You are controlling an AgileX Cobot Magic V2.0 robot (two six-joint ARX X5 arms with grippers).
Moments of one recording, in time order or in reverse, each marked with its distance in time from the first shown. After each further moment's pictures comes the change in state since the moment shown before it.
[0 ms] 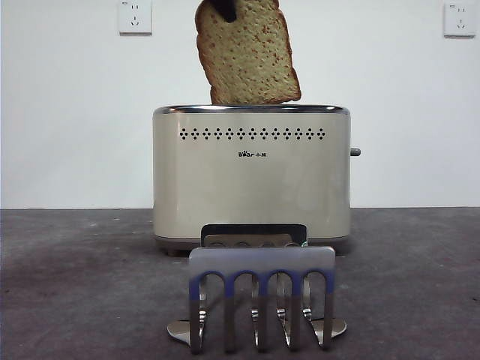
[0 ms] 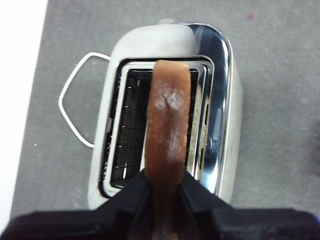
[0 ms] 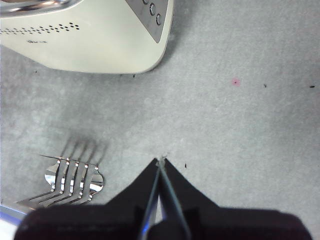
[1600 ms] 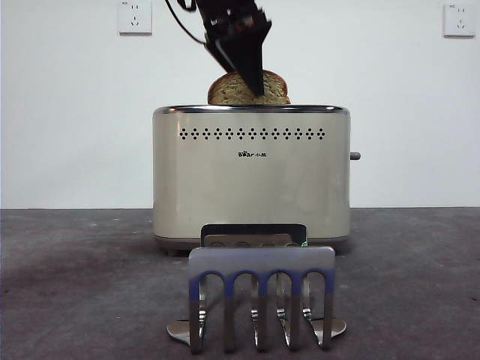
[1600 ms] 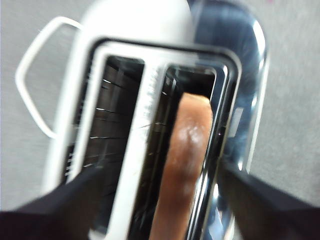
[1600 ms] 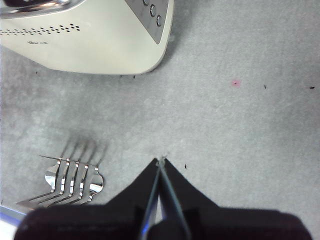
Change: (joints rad) left arm -0.018 0.158 0.004 0.068 -0.044 -0.140; right arm 0.000 0.000 0.000 0.003 -0.001 0.000
